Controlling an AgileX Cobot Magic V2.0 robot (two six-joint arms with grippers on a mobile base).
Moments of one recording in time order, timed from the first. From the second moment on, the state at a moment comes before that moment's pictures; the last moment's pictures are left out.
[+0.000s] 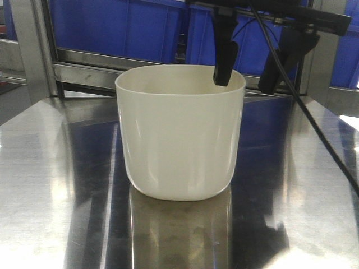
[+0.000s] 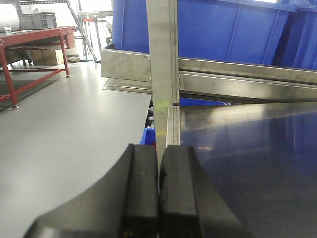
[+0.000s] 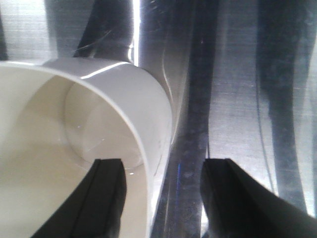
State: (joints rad) left arm -0.03 -0.01 0.01 -0.07 0.08 0.10; right arm 0.51 1.72 -1.54 0.12 1.20 0.54
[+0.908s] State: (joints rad) left arm -0.03 -0.01 0.01 -0.07 0.08 0.10; right arm 0.54 1.77 -1.54 0.08 1.20 0.56
